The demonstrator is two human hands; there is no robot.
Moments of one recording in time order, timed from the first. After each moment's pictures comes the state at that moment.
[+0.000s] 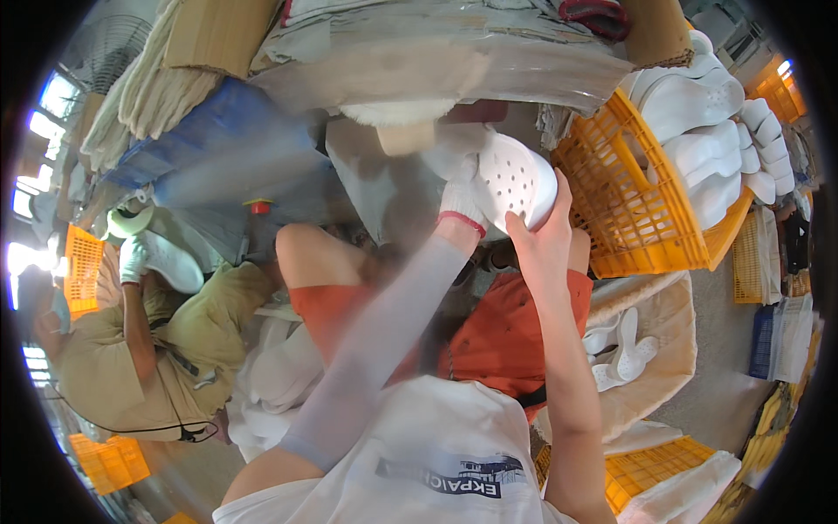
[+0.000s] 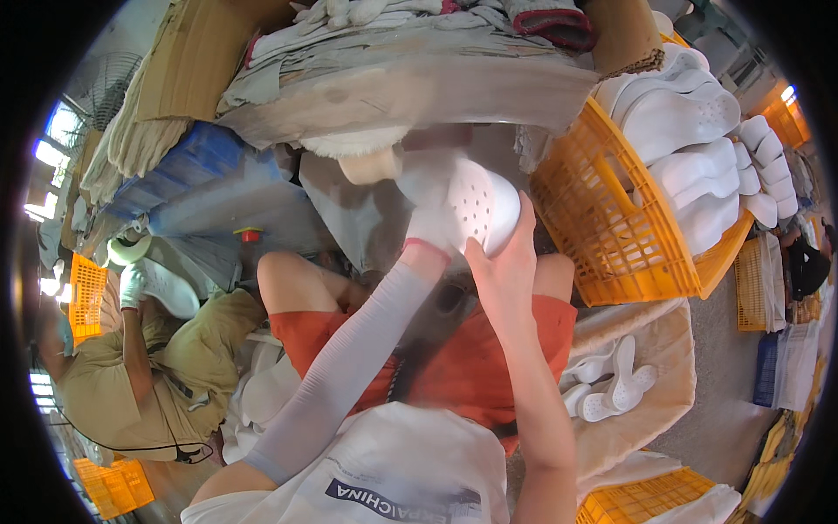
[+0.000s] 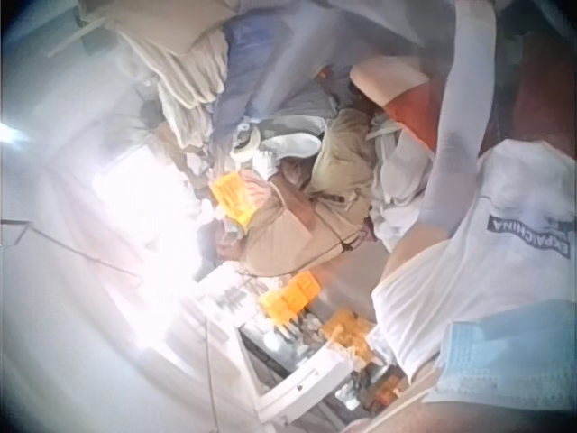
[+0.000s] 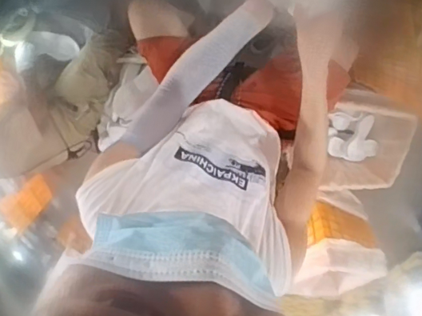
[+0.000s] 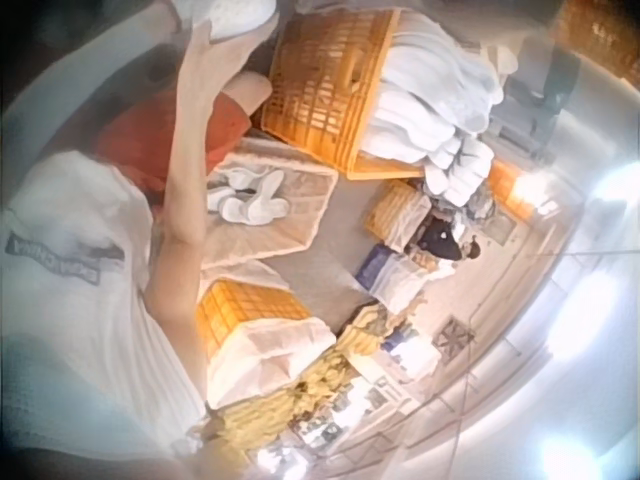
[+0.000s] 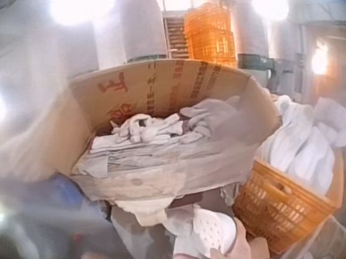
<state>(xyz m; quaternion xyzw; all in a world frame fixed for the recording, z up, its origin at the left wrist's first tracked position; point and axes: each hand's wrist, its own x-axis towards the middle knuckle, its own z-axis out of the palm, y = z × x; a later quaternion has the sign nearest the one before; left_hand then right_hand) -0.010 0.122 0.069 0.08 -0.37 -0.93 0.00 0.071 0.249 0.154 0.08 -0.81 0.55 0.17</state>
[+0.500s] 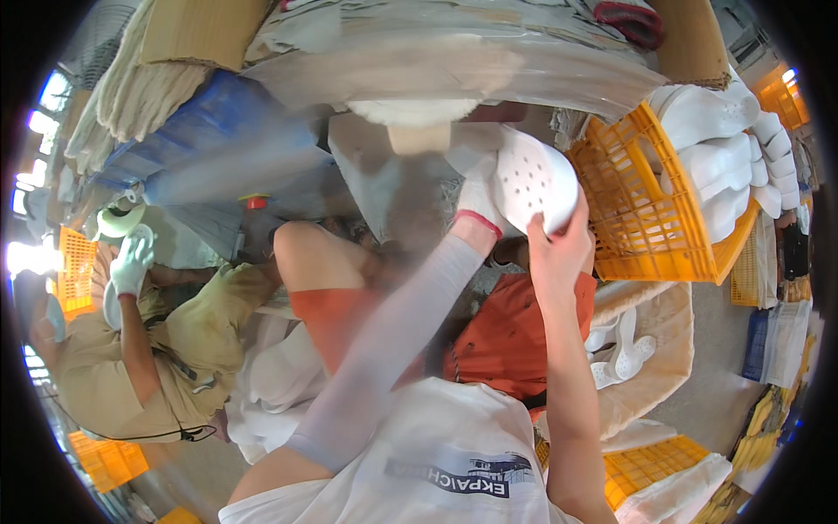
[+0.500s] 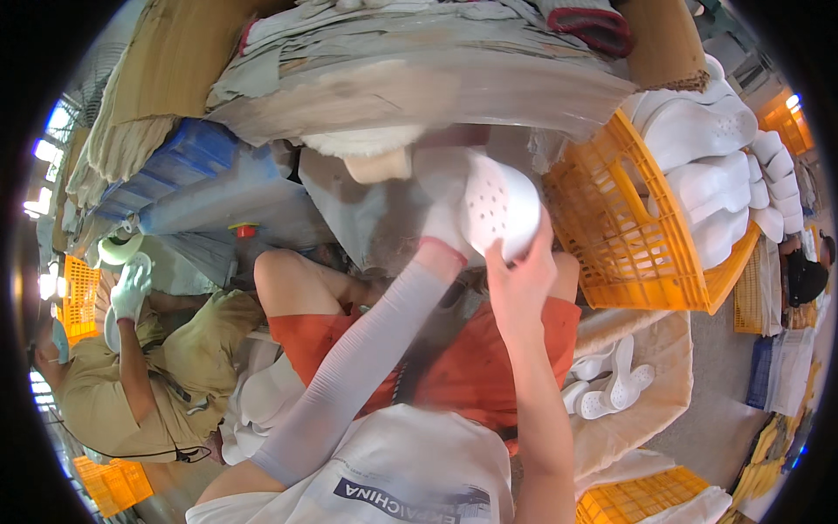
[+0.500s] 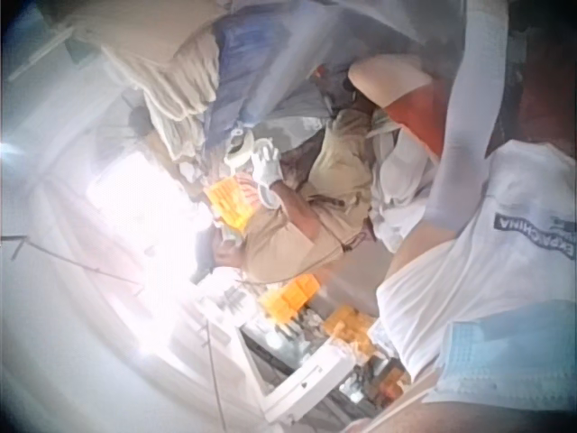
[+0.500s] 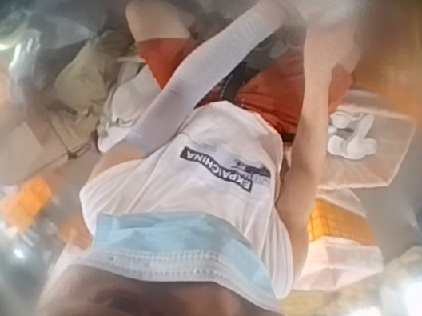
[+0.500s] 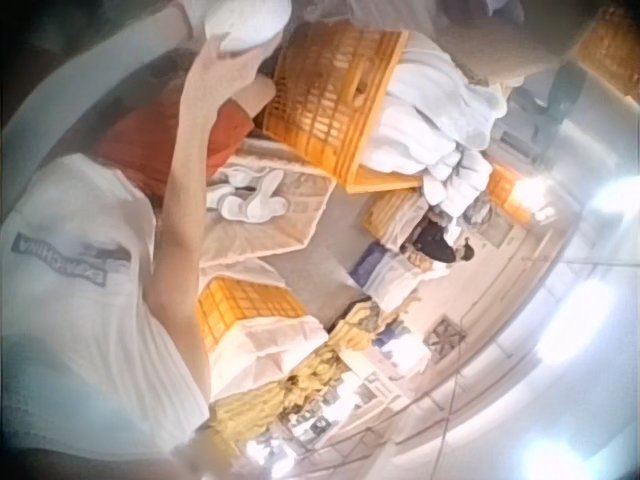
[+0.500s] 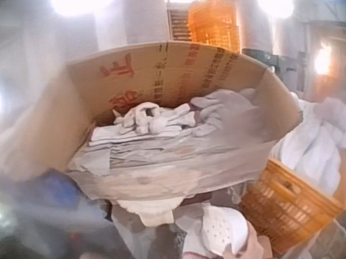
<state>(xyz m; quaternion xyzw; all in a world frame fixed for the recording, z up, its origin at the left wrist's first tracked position) -0.034 0.129 0.045 0.18 -0.07 -0.98 -0.09 0.052 0.237 0.144 0.01 -0.83 0.53 0.17</state>
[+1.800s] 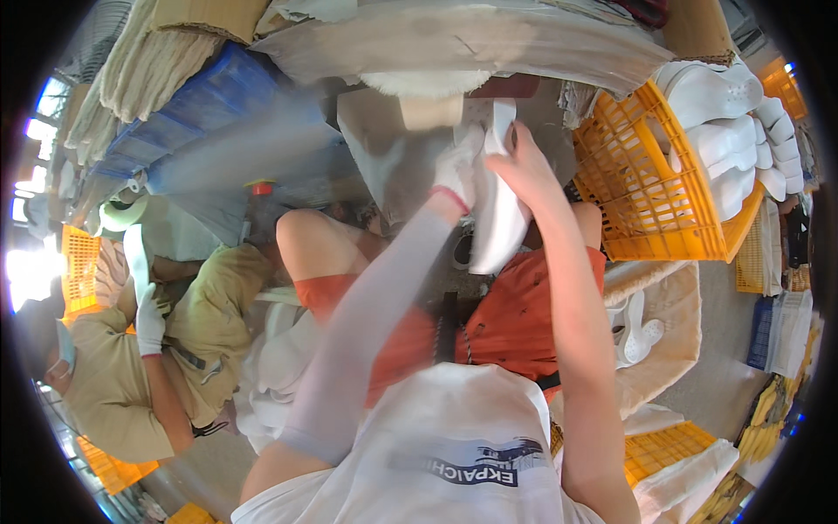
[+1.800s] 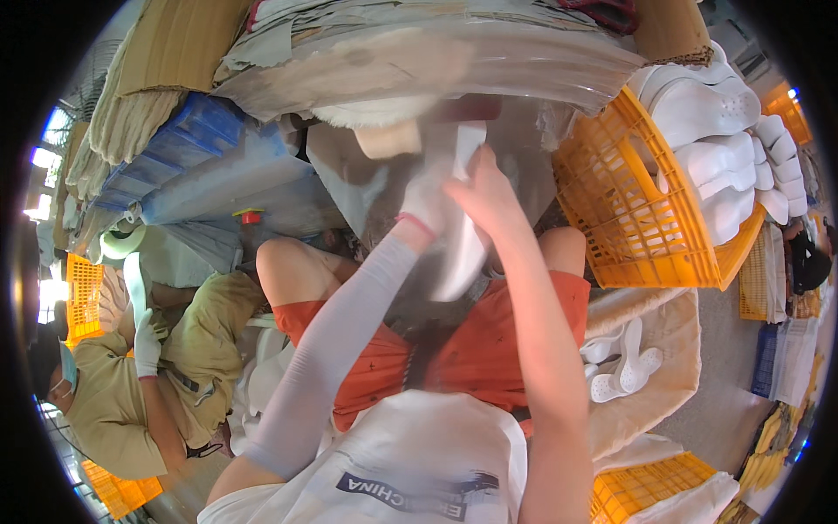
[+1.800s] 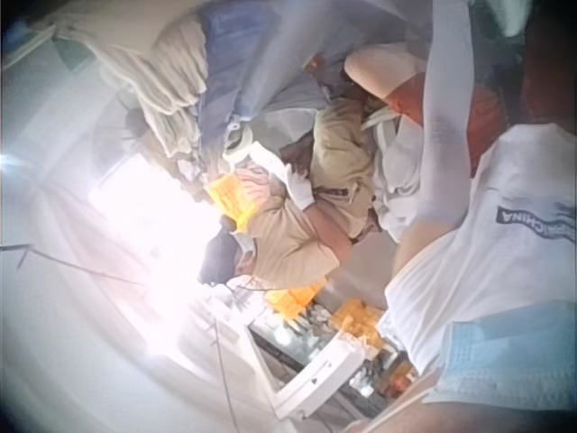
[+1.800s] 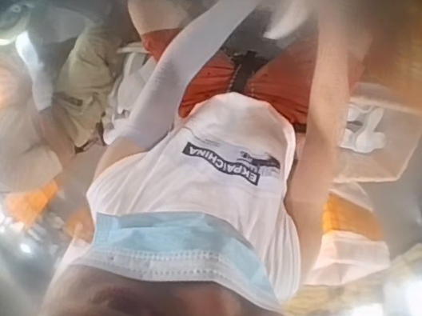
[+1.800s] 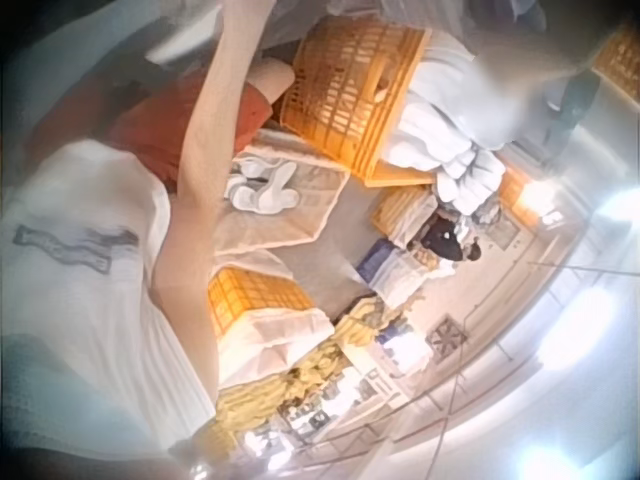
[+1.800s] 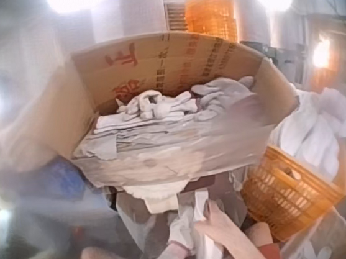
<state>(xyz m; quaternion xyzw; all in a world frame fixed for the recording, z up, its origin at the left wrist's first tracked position) -0.021 0.062 0.018 0.02 -0.61 -0.79 0.05 -0.014 0.190 0.148 0.06 -0.87 0.47 -0.10</state>
